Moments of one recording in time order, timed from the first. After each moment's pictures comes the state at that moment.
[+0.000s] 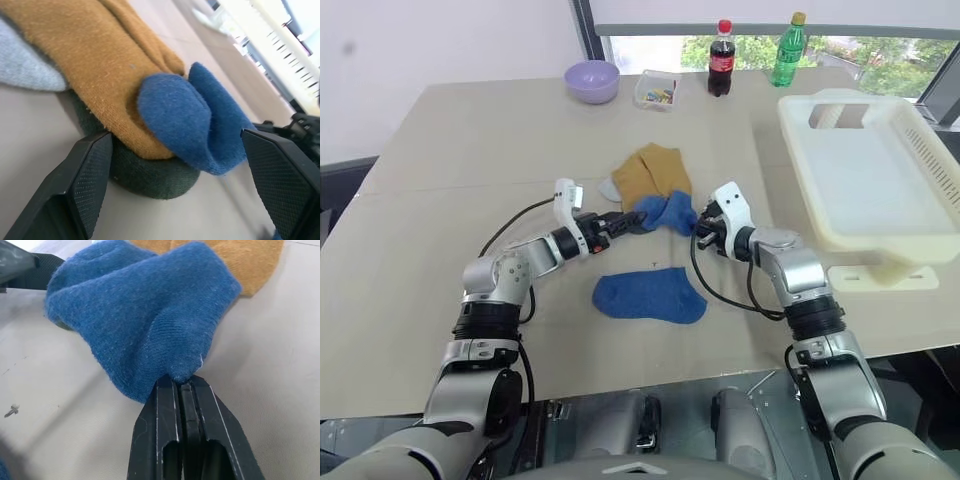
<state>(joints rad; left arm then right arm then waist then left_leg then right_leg) -0.61 0.30 0.17 0.30 -0.58 0.80 -0.67 -0.64 -0.27 0.12 0.25 0.20 0.63 0.65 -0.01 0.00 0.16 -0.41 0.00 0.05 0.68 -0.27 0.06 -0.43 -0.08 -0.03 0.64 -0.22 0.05</state>
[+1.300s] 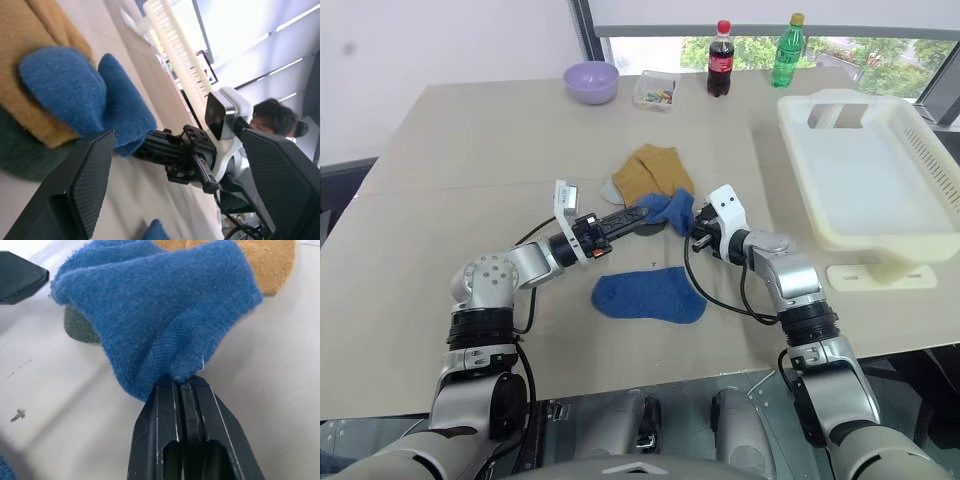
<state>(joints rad) -0.58 0.28 0.28 0.21 -0.86 1.08 -0.65 -0.62 -0.24 0.12 0.22 0.19 0.64 0.62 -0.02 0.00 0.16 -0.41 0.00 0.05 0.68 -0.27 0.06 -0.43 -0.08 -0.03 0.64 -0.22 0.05</state>
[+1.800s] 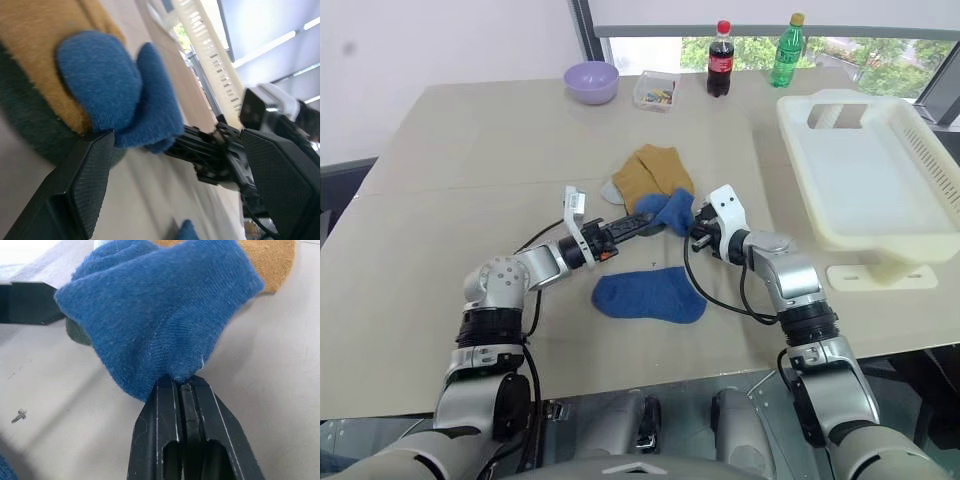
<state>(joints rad) -0.59 0.26 0.25 0.29 -0.80 1.00 -0.61 -0.62 -0.23 0.12 0.21 0.19 0.65 0.62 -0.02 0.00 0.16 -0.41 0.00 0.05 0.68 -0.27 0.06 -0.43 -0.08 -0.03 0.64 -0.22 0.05</state>
